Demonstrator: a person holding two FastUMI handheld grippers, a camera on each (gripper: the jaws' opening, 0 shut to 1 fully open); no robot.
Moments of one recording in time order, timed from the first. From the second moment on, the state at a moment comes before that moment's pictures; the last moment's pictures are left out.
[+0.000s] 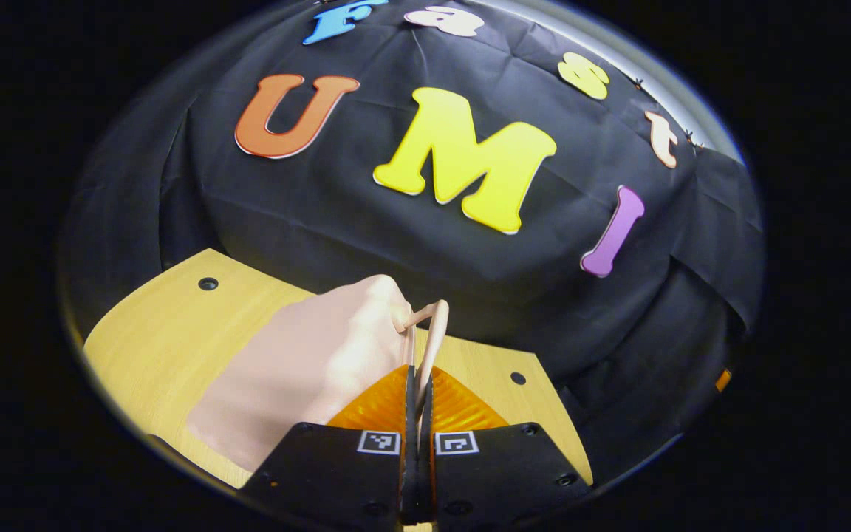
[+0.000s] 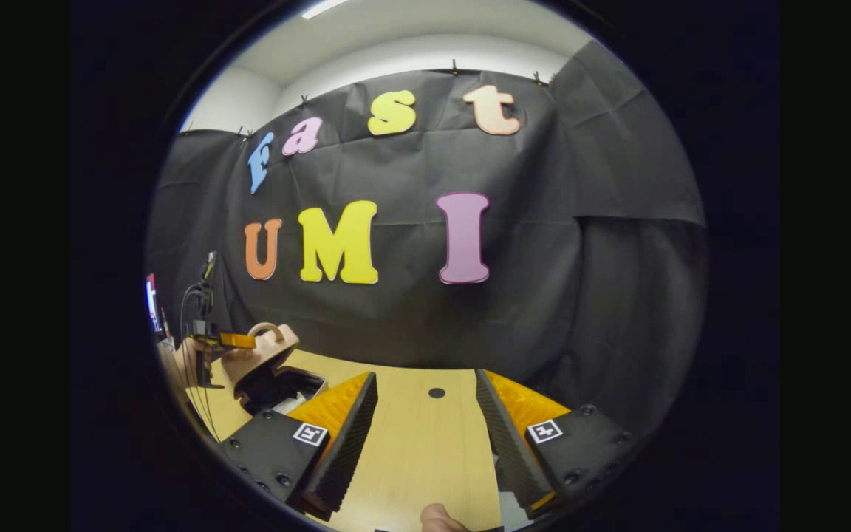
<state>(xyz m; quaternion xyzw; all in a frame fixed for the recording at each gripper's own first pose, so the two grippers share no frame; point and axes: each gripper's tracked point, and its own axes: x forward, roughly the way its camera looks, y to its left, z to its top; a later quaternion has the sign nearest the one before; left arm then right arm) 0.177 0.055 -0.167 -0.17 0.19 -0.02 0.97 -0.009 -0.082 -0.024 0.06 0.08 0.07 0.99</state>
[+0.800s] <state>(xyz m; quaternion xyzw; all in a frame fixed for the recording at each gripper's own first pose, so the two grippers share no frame) 0.190 -0.036 -0.300 -0.08 0.34 0.03 0.94 -0.006 -0.176 -0.113 0.07 0.12 0.03 0.99</state>
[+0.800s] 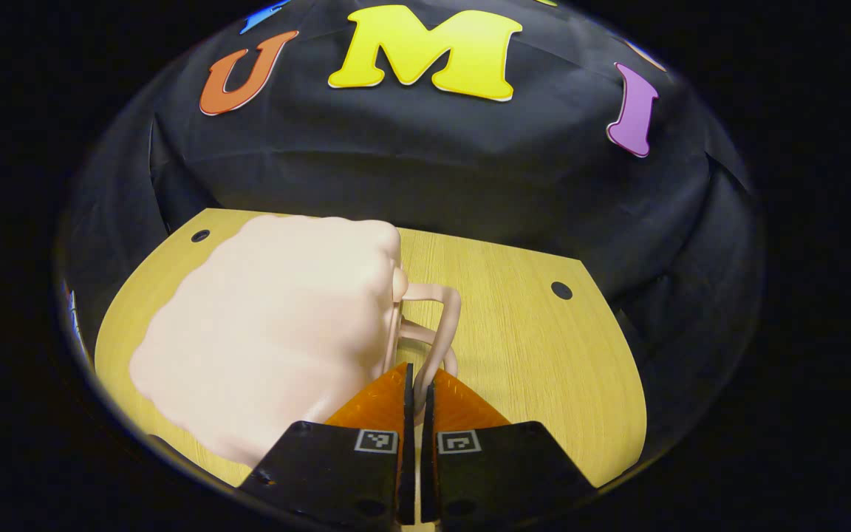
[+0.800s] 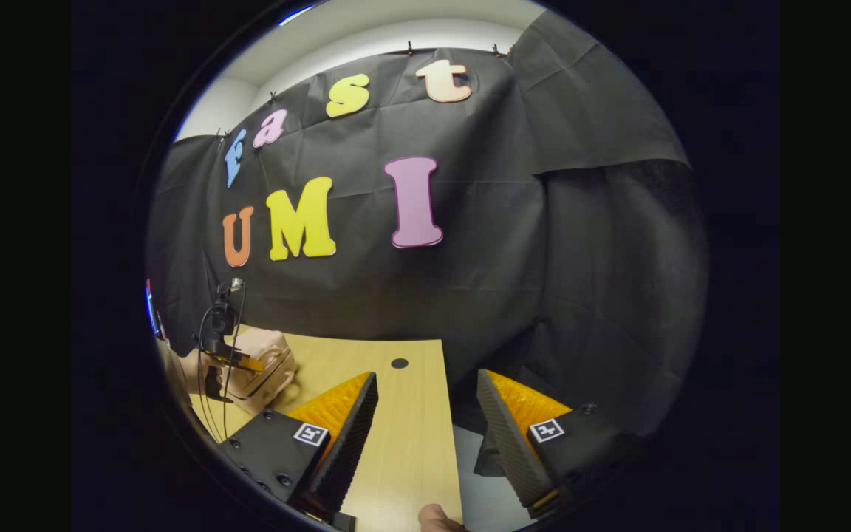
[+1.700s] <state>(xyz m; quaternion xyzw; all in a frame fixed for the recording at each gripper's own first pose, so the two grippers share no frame) 0.152 -0.009 -0.053 0.00 0.09 0.05 0.99 0.047 -0.072 0.015 0.04 0.03 0.00 1.00</state>
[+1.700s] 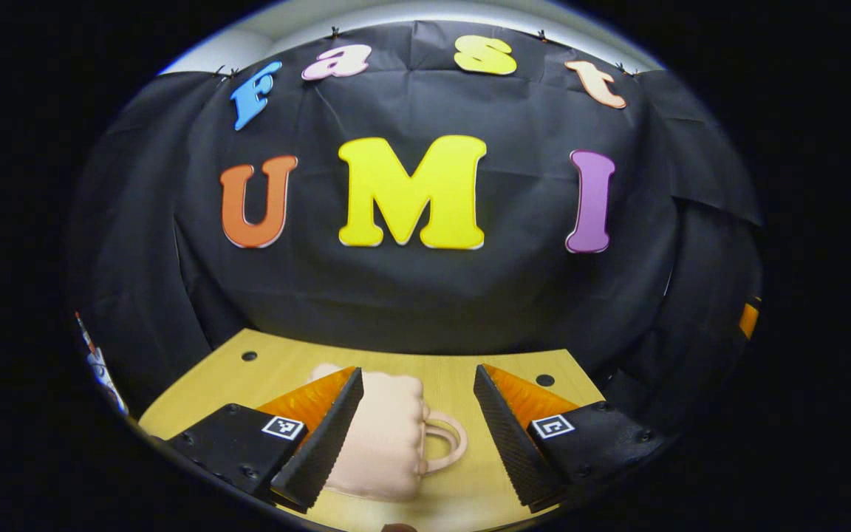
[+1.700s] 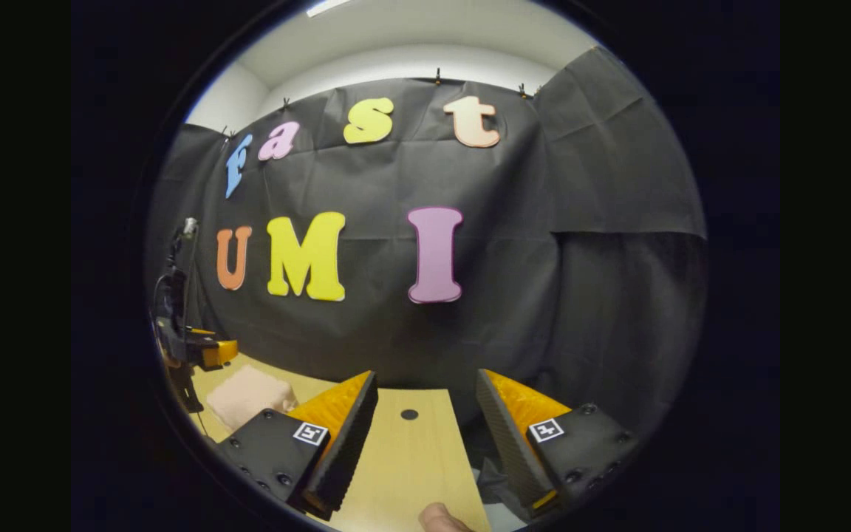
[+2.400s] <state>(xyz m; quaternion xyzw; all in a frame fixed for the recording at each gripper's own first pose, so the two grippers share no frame) 0.105 -0.007 0.024 -0.03 0.02 0.05 1.00 0.062 0.018 0.071 0.01 0.00 0.03 1.00</state>
